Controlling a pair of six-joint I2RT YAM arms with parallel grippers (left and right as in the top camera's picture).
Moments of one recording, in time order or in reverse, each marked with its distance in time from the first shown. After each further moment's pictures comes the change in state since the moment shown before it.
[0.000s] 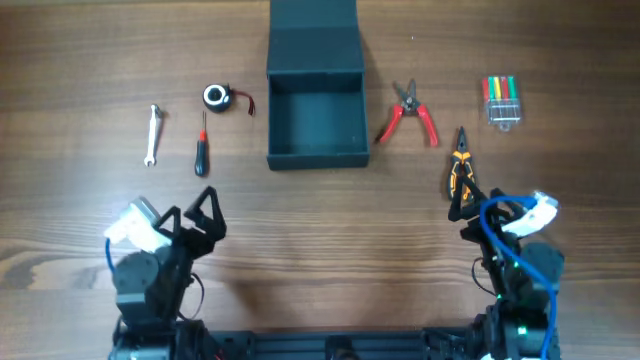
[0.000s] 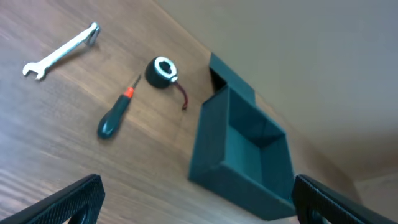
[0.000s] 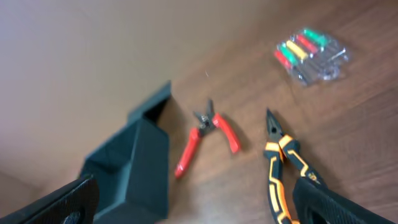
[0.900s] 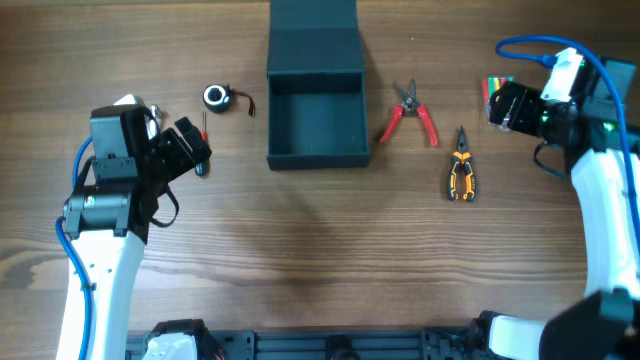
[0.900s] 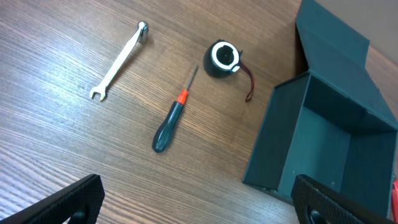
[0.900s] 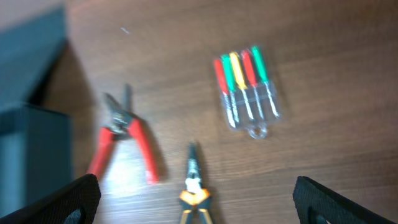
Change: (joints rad) left arm 0.000 0.916 0.721 -0.336 -0.140 0.223; right arm -0.164 1.160 1.096 -0.621 0.011 -0.575
